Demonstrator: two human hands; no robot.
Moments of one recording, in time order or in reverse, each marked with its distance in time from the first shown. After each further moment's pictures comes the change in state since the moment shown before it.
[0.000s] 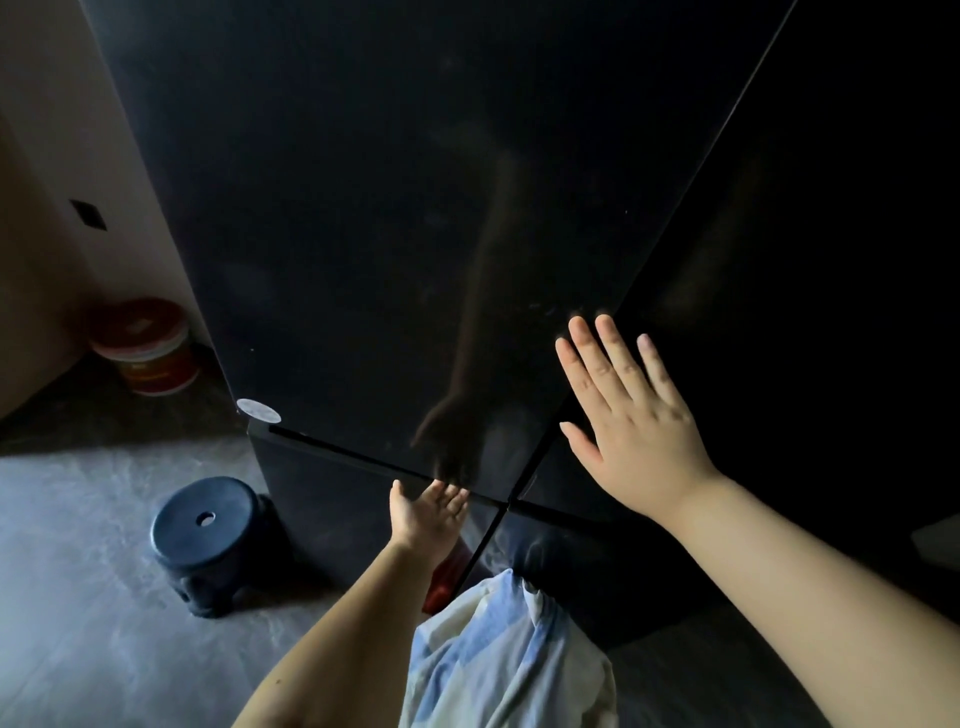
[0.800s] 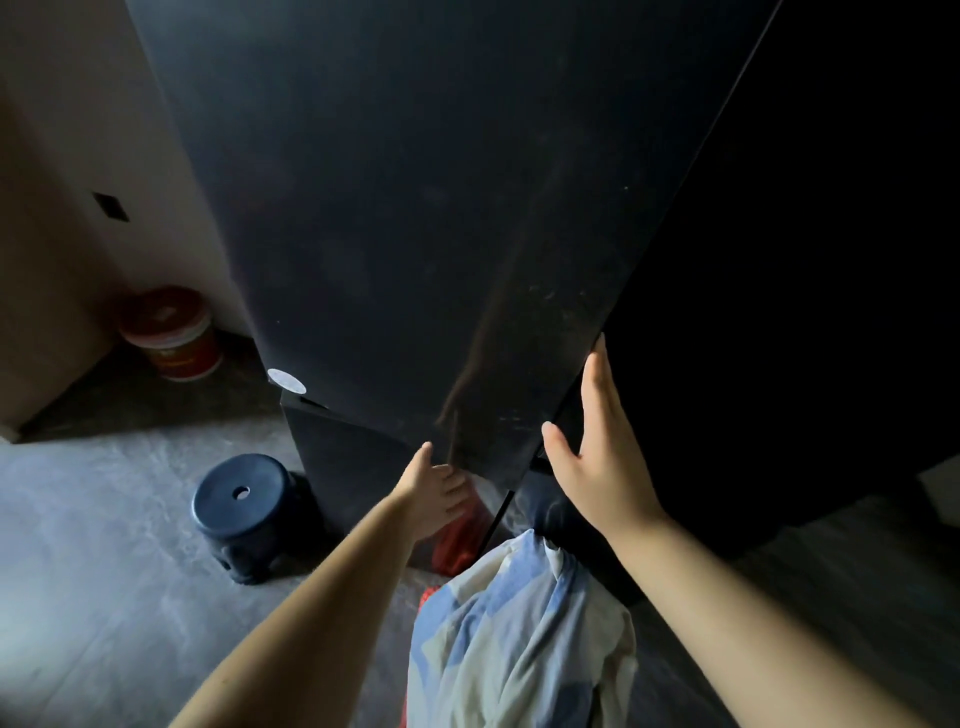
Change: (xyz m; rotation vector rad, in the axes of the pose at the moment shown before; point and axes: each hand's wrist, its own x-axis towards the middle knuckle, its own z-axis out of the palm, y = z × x) left_hand -0.057 0.026 -0.008 0.702 0.077 -0.167; right_hand -0.033 -0.084 -0.018 0.940 0.145 0.508
